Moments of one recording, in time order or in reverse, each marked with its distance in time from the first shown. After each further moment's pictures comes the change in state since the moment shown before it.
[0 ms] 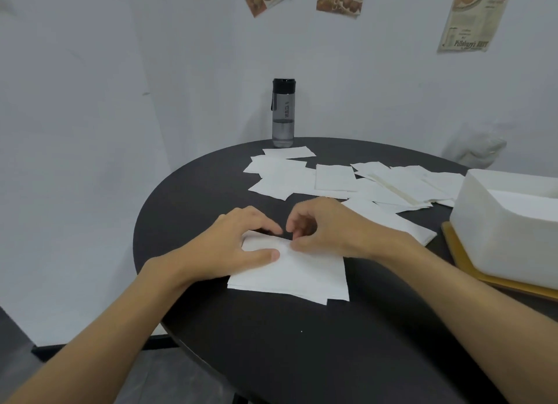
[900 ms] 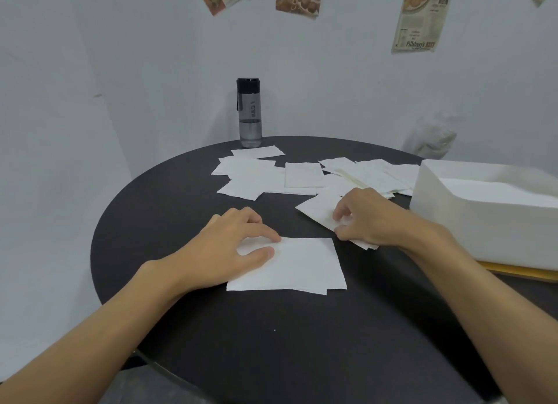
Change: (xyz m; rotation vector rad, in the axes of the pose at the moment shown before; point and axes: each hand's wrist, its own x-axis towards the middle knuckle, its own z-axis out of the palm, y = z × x) left_hand 0.020 0.020 0.019 0.141 -0.062 0.064; right_hand -0.046 0.047 -0.049 -0.362 0.127 0.419
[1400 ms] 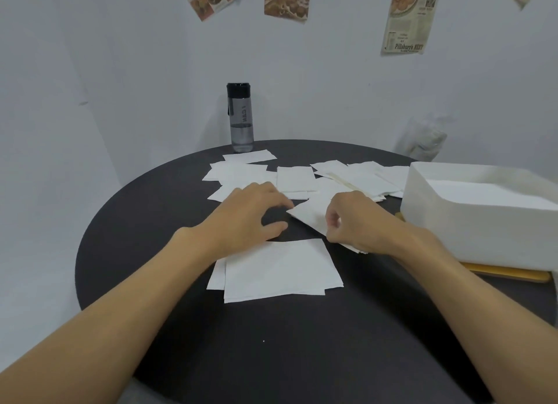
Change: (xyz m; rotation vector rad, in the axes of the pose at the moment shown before) left_hand 0.063 0.028 -0.012 0.088 0.107 0.126; right_hand 0.000 -0.002 0.002 -0.028 0.047 -0.062
